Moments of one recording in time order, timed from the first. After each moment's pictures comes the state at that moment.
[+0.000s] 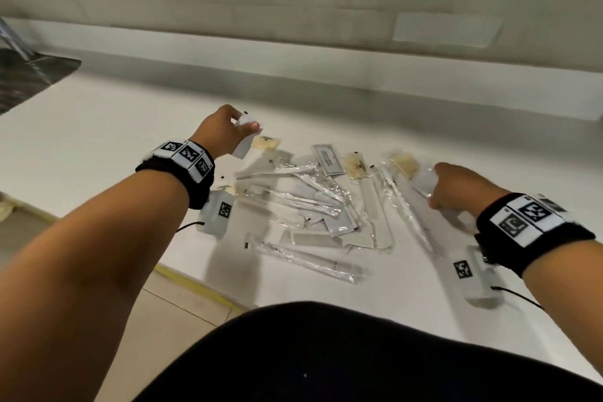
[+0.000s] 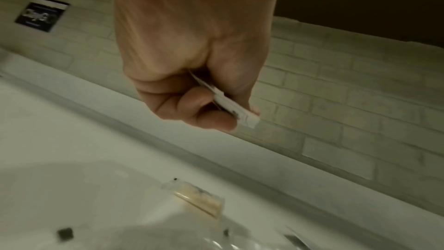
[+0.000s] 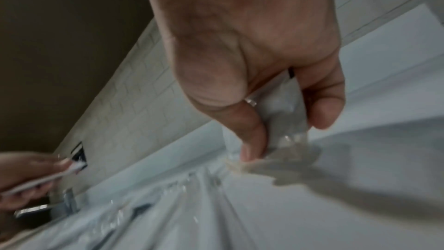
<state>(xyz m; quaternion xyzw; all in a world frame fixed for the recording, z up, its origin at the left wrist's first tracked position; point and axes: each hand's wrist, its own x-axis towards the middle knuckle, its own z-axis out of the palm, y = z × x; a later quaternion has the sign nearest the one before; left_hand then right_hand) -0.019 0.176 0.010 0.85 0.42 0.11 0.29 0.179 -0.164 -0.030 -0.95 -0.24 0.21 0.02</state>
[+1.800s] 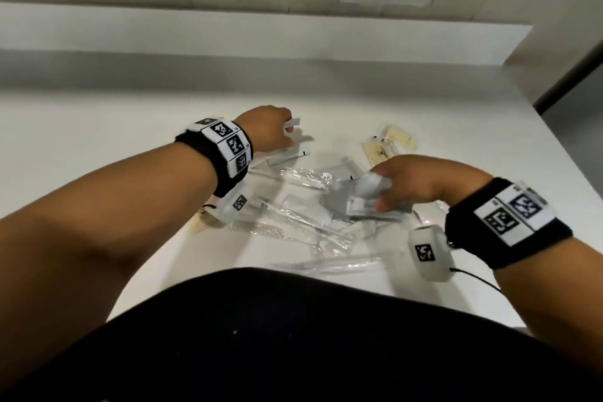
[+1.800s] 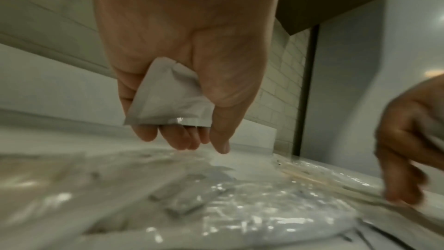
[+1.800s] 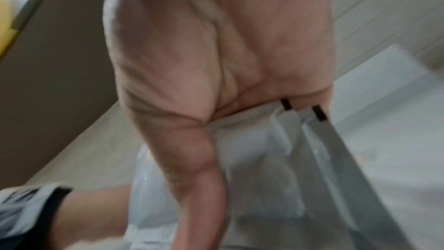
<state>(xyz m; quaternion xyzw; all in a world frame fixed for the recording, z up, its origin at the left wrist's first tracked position) 0.075 0.169 -0.028 0.99 0.02 -0.10 0.13 0.071 -0.096 0.013 -0.89 -0.29 0.35 0.08</state>
